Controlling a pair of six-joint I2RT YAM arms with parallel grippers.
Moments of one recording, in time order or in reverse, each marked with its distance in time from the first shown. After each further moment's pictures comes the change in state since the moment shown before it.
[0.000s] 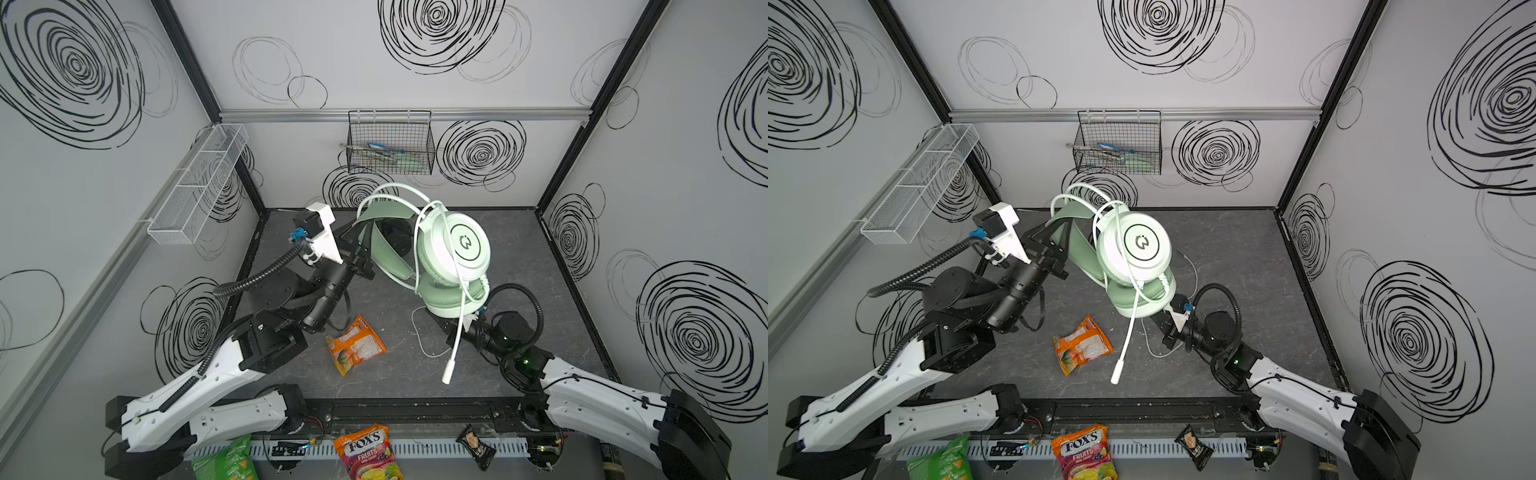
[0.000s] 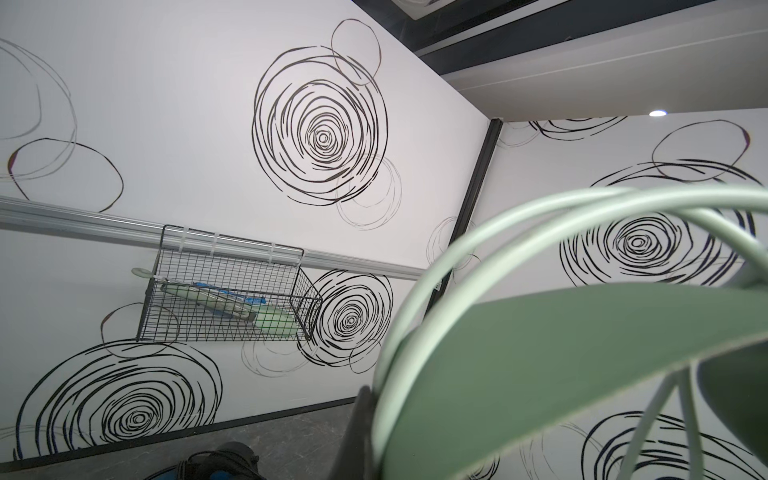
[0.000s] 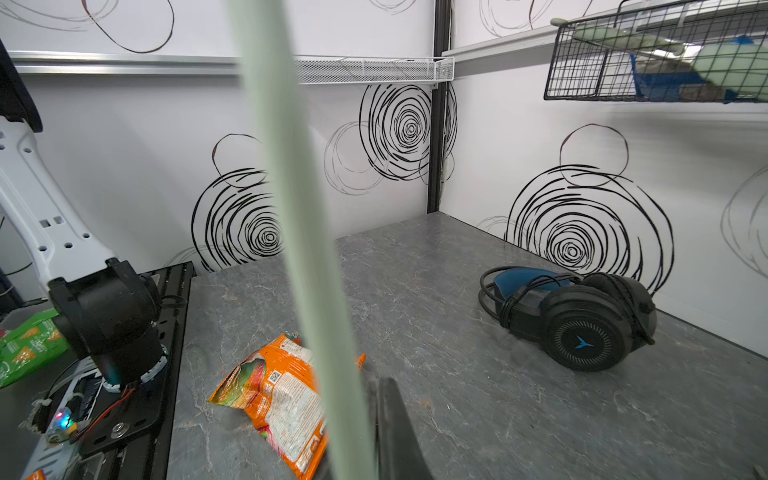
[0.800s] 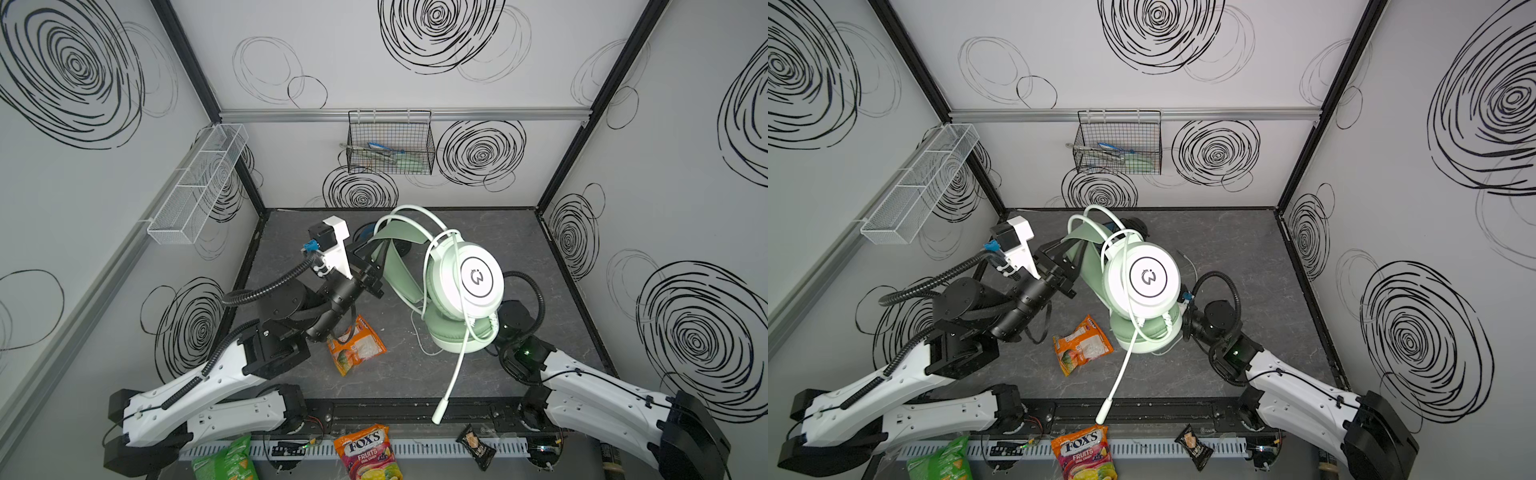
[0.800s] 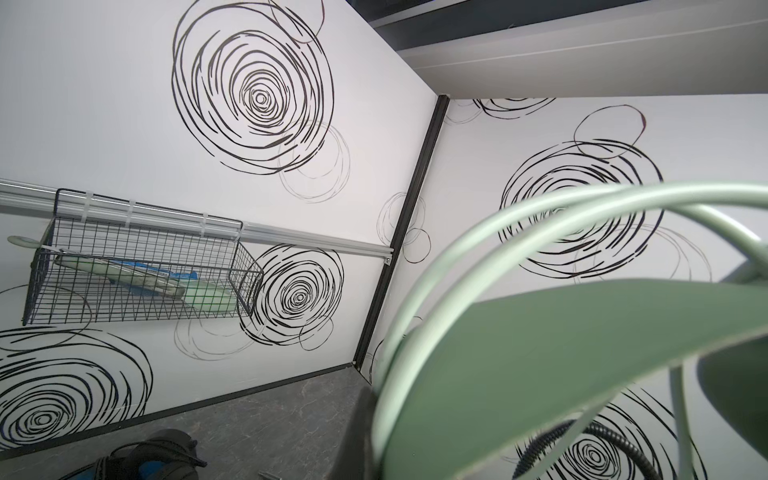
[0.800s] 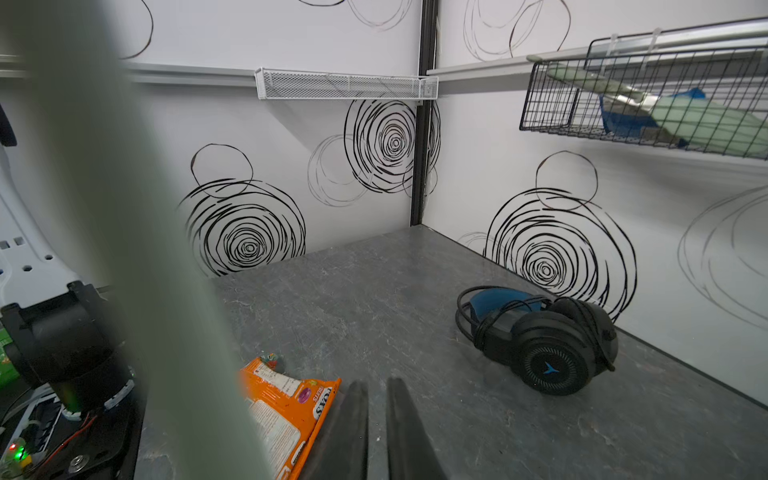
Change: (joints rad) left arm -0.078 -0.017 -0.060 0.022 0.087 -0.048; right arm -0.060 0.034 0.101 -0.075 -0.014 -0.046
